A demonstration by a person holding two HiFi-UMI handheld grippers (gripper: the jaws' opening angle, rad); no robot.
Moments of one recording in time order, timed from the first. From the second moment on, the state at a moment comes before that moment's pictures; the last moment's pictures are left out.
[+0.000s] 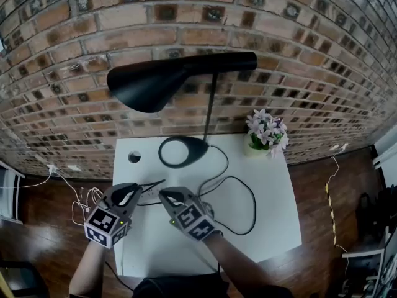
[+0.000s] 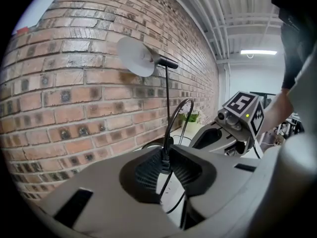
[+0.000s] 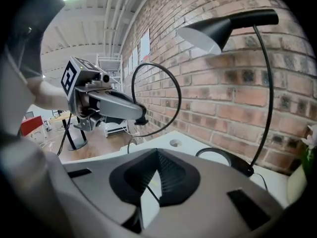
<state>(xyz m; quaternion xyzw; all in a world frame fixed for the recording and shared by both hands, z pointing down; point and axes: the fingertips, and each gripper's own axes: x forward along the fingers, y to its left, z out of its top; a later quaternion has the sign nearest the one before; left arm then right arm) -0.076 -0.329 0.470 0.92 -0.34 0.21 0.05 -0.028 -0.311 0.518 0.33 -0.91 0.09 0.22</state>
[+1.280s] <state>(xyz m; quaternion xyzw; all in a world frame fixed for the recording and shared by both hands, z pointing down) -0.031 -0.364 0.445 0.90 -0.37 0.23 -0.02 0.029 -0.299 0.474 0.31 -0.93 0.07 0.20</state>
